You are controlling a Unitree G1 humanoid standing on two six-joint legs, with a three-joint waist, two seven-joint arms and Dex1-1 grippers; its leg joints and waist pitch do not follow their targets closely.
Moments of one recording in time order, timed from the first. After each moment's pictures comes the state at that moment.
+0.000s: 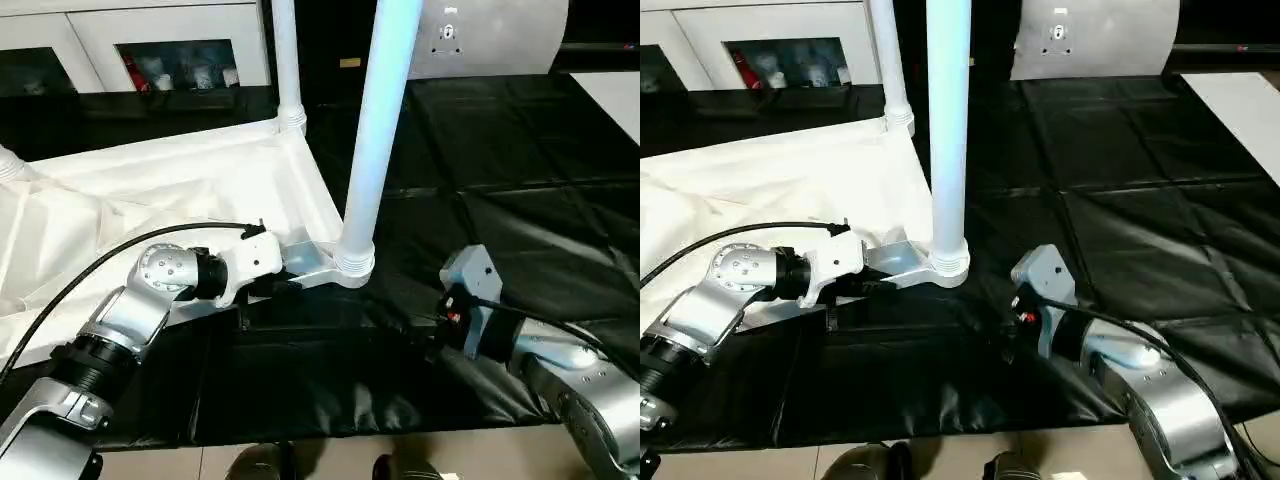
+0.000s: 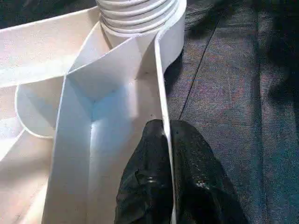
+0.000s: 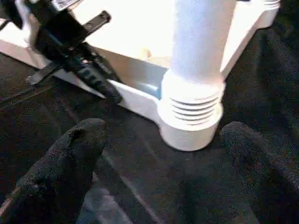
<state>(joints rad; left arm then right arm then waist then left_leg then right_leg) -0.54 0.54 -0.36 0.40 -0.02 0.01 -1.05 -0.08 -0.50 0.13 -0.35 0.35 0.51 0.64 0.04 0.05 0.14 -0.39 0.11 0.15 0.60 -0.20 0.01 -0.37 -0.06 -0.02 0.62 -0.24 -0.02</state>
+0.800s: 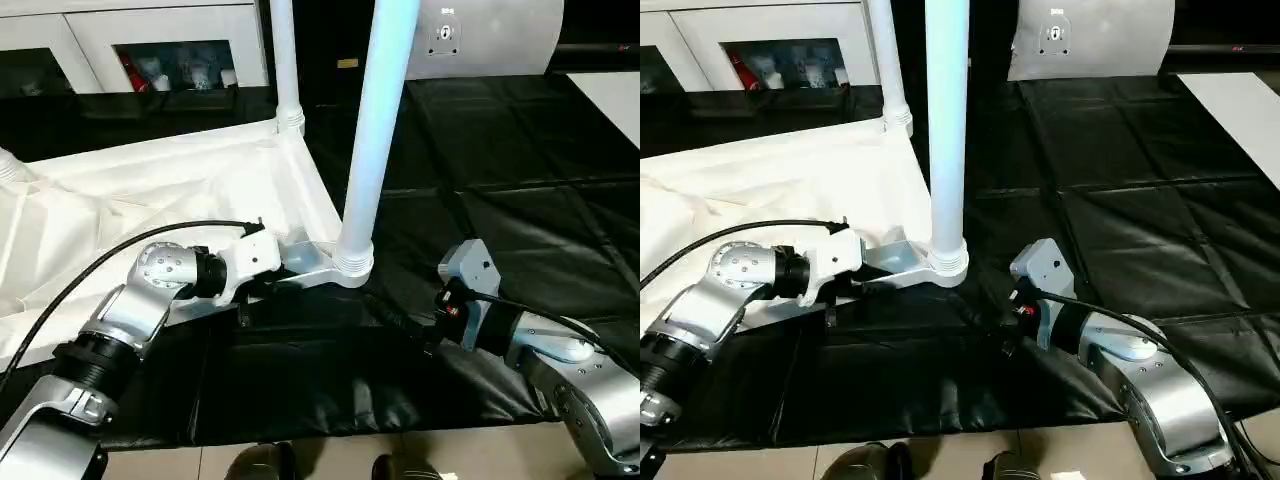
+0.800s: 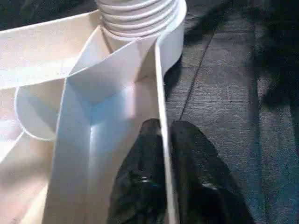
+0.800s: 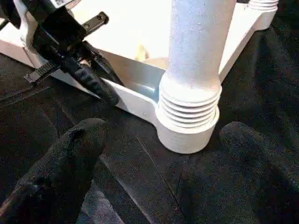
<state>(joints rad) -0.55 0.52 -0.33 0.43 -0.01 0.00 -1.07 -0.09 -0.49 0.13 -0.34 0.34 0.51 0.65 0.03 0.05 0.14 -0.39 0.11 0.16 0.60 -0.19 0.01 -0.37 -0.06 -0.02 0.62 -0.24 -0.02</state>
